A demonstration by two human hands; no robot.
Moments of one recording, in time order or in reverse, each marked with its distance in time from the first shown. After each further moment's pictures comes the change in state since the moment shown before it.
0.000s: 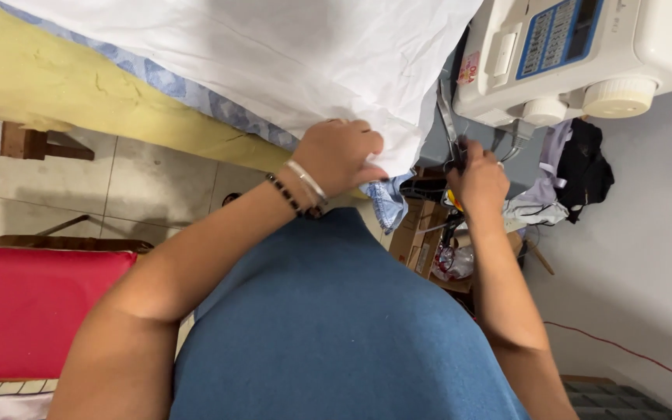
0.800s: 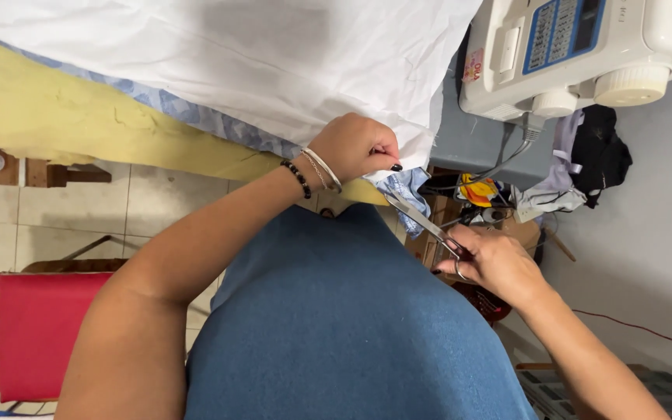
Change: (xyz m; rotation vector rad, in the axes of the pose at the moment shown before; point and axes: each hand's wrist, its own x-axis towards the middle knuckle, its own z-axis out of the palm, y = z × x) left_hand 0.040 -0.011 -0.032 -0.397 -0.288 -0.115; right_hand -0.130 -0.056 -0.138 0.201 -0.524 -0.230
